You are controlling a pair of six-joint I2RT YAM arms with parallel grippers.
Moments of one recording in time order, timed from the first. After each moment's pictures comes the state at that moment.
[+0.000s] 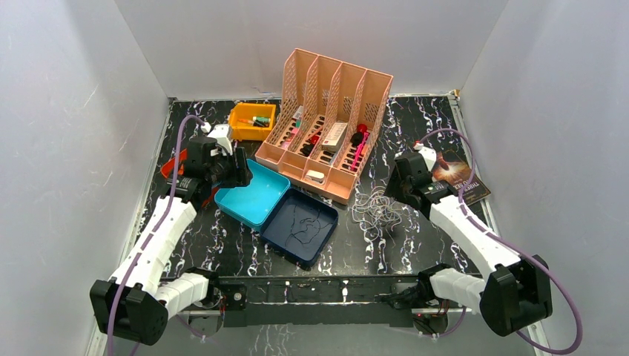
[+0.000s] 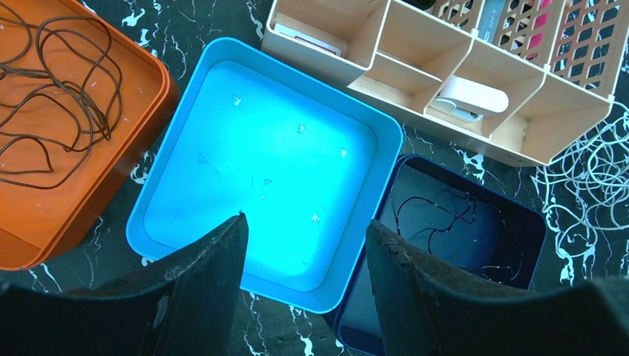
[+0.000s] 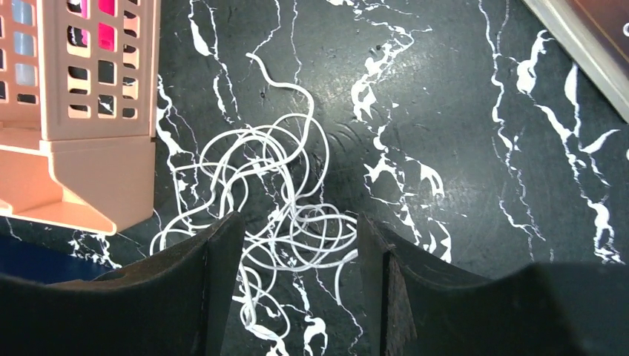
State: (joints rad) left arm -0.23 1.06 0.96 -0.59 0.09 -0.22; right arm 0.41 1.11 0.78 -0.59 0.33 0.61
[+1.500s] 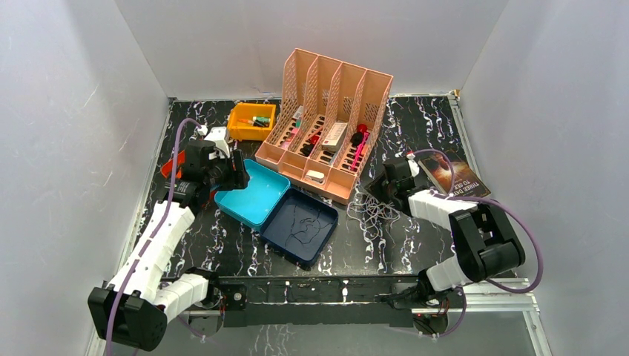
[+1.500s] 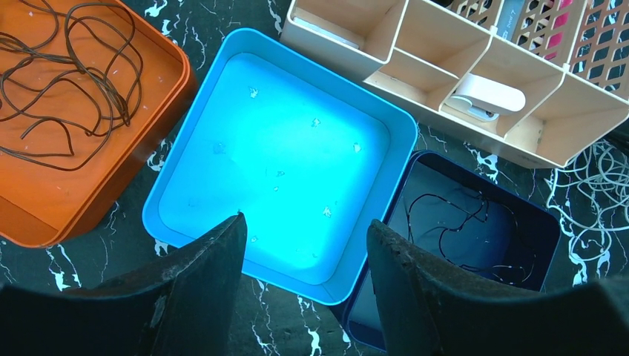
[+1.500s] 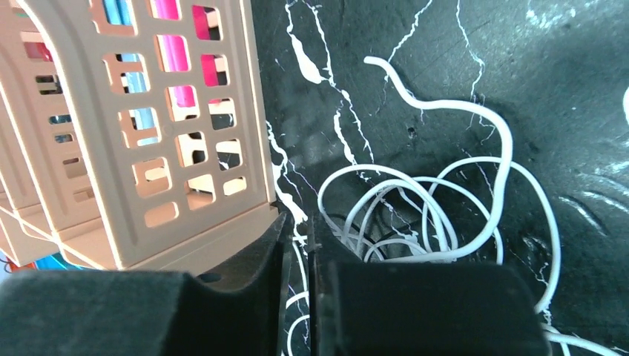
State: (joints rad) left arm -0.23 1.02 0.94 -0.61 0.05 -0.23; right arm 0.38 1.46 0.61 0.07 0.06 1.05
